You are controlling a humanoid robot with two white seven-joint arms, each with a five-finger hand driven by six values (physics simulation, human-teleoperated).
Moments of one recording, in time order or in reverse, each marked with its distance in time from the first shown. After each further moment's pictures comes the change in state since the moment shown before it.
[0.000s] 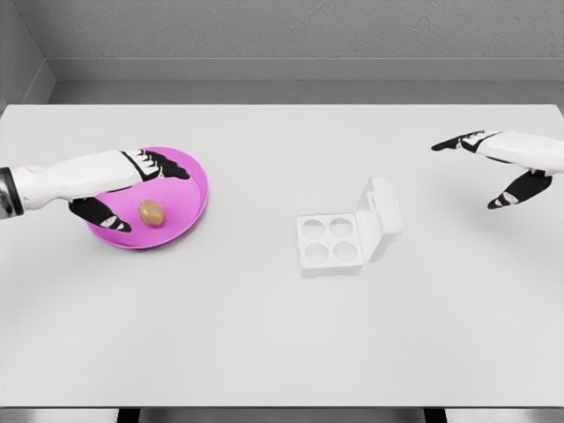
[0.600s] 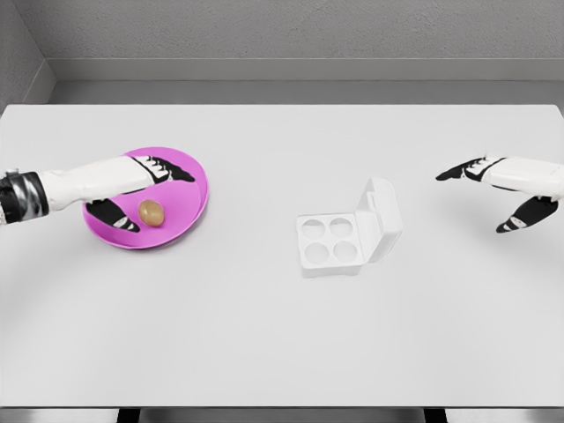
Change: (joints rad) left arm -0.025 -0.115 0.001 0.139 -0.148 0.000 0.000; right arm 0.021 -0.031 0.056 0.068 0.006 -0.142 0.000
